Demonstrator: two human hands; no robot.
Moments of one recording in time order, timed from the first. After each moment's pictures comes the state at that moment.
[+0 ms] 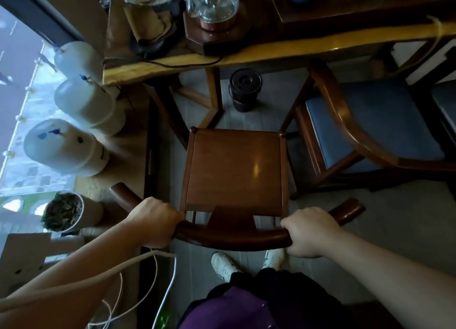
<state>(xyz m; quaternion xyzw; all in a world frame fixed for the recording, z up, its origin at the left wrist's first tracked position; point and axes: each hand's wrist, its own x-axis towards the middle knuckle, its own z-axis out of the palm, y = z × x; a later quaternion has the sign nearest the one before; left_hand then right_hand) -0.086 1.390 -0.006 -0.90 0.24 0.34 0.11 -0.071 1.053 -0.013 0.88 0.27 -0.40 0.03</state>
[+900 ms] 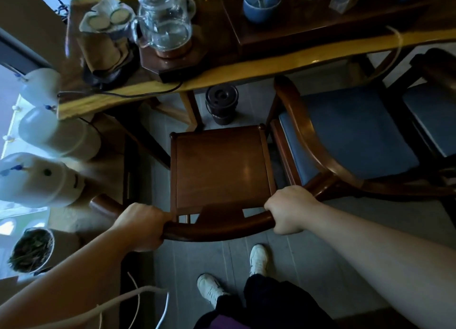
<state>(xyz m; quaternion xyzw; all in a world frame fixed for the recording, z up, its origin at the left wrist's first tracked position) 0.007 1.316 -0.003 -0.92 0.18 0.33 0.11 0.049 0.997 -0.010 0.87 0.31 -0.38 0.05</state>
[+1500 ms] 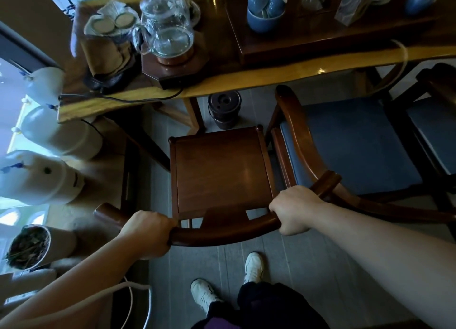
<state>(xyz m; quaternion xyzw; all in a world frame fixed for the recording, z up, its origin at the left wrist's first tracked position) 0.017 1.288 -0.012 -0.92 0.16 0.34 0.07 0.087 0.966 -0.010 0.86 0.34 -0.38 0.09</state>
